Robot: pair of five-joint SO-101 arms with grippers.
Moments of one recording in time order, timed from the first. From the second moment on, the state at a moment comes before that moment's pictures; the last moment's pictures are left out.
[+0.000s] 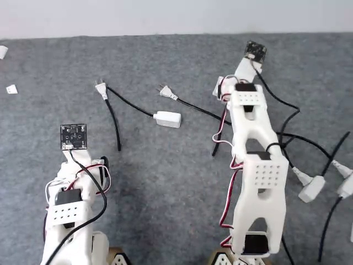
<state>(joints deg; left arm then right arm) -14.7 -48.2 82.3 30.8 -0.7 -2.3 49.1 -31.6 45.1 -21.7</state>
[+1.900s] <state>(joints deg) -14.7 -48.2 82.3 29.4 -0.7 -10.5 25.5 -28.5 100.1 -13.8</state>
